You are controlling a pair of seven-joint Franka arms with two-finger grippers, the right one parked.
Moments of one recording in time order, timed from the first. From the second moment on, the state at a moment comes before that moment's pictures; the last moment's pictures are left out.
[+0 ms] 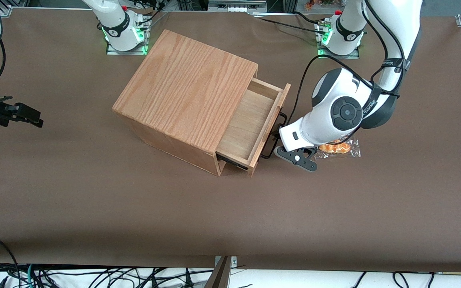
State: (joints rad) arm -0.20 0.50 -0.27 -1.51 -0.09 1.96 -0.01
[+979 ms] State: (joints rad) arm -0.10 0.51 -0.27 -1.49 -0.06 1.91 0.07
